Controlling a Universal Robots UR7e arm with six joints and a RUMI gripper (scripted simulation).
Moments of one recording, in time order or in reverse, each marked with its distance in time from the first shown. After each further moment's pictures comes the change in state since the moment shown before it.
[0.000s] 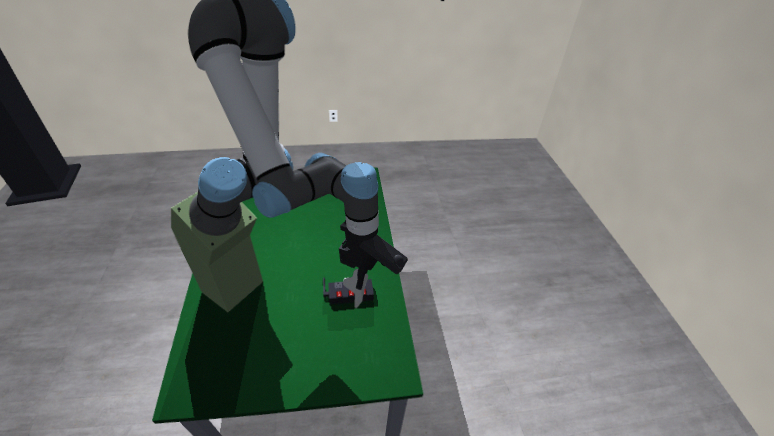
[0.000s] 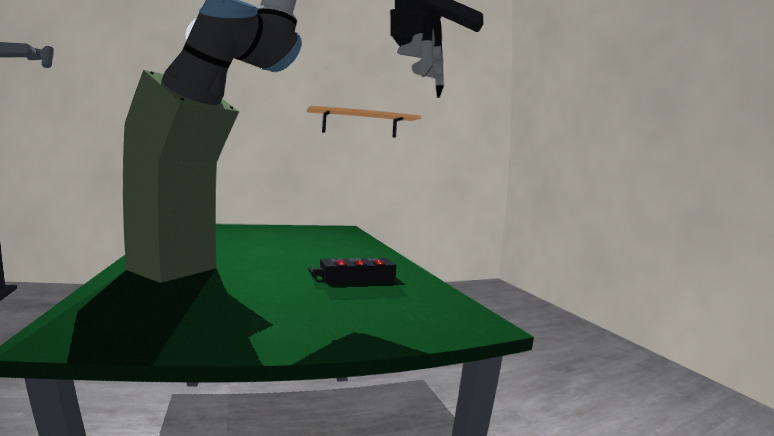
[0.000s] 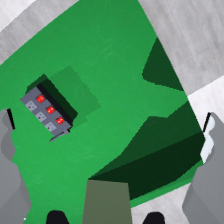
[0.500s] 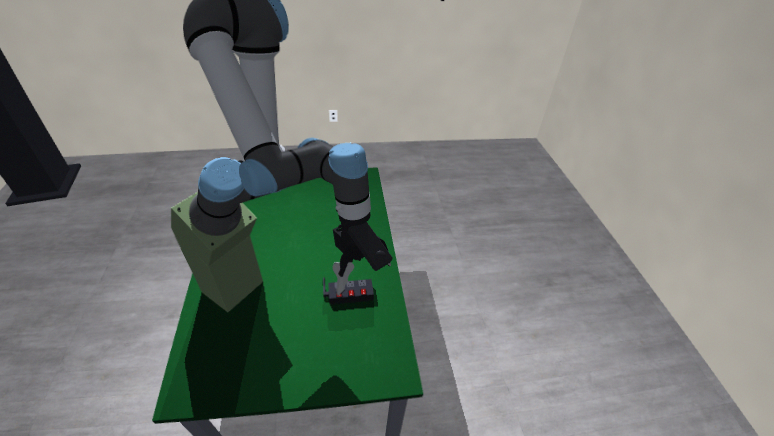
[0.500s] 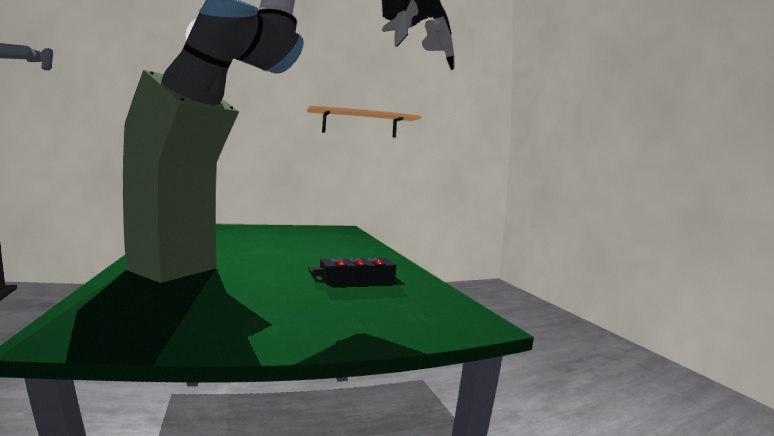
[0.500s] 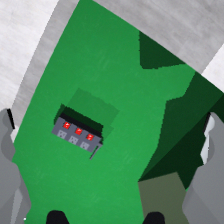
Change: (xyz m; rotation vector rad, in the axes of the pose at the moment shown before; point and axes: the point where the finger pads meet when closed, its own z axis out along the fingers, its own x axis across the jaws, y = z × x) arm 0.026 0.003 -0.048 0.070 0.028 0.449
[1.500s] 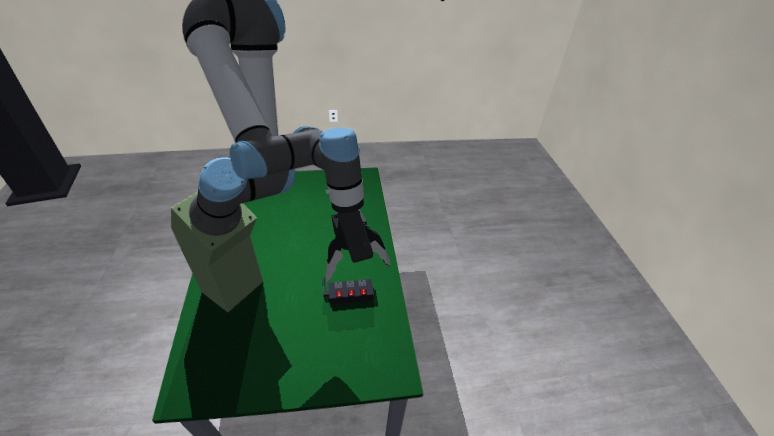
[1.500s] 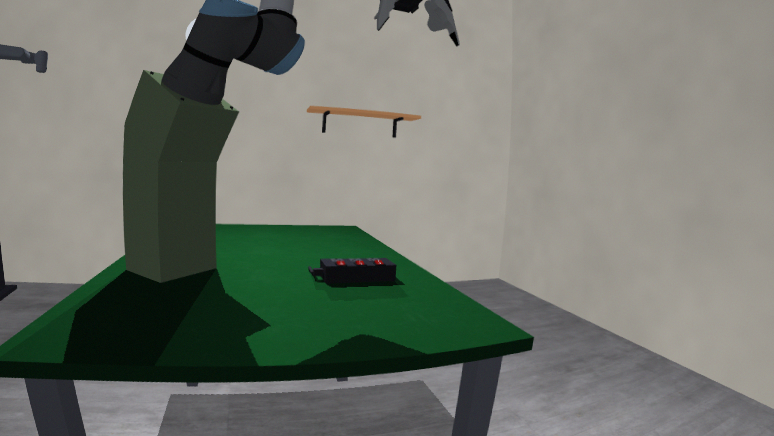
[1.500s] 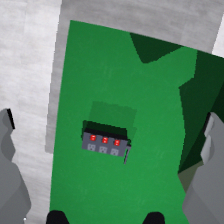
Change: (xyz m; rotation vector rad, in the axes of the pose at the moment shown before) arm 0.017 -0.002 -0.034 0.058 0.004 0.340
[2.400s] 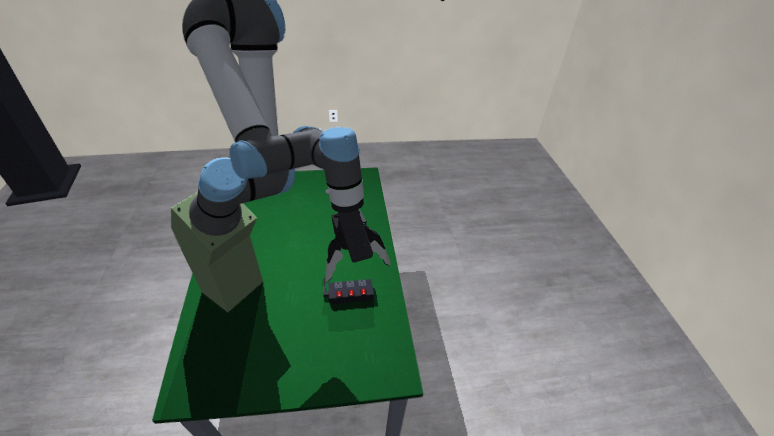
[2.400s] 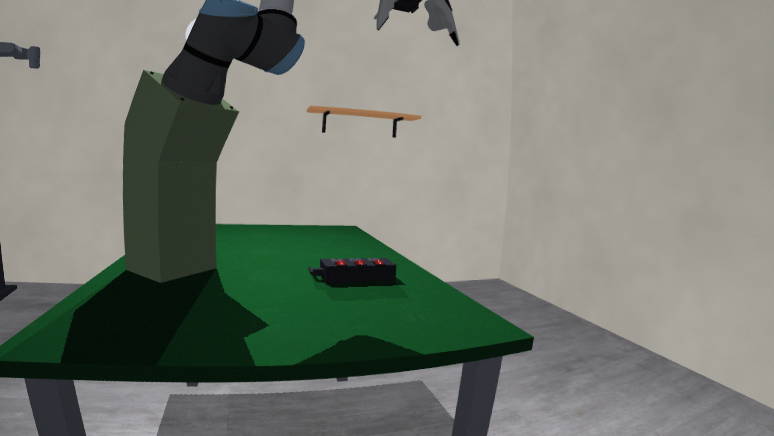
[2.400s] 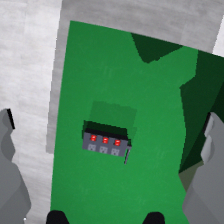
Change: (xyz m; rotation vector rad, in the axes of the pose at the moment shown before) arm 0.000 0.000 -0.001 0.001 0.000 0.005
